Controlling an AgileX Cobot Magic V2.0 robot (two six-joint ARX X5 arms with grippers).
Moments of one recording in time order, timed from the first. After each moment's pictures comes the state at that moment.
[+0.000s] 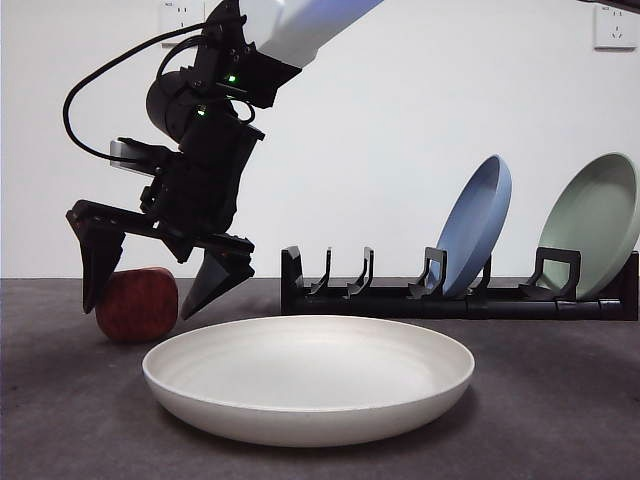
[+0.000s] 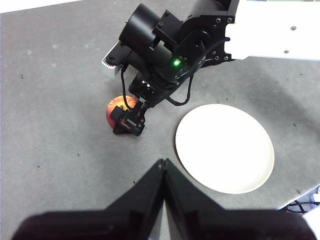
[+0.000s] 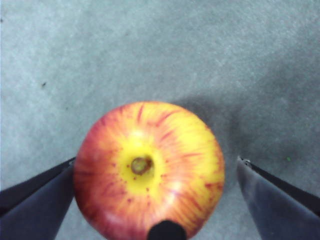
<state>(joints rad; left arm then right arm) -0.91 0.67 1.25 -1.22 -0.40 -0.39 0.82 2.54 2.33 -0.83 -0.18 0.01</state>
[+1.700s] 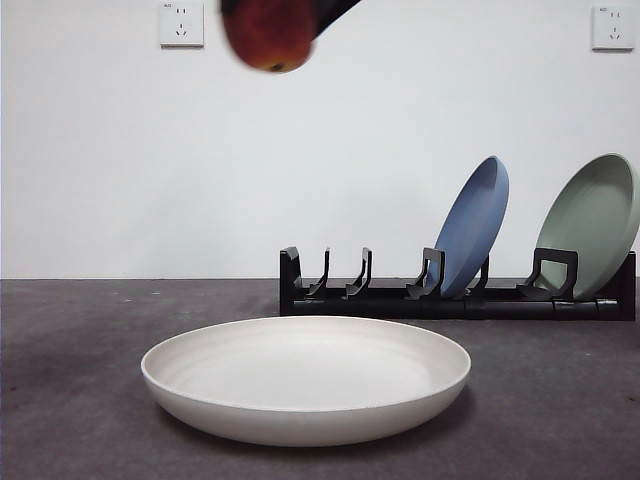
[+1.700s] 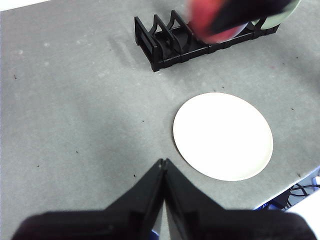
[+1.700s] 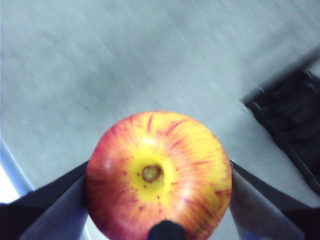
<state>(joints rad) -0.91 0.67 1.25 -1.24 -0.37 -0.33 0.77 1.97 2.34 -1.36 -0.10 -0.16</state>
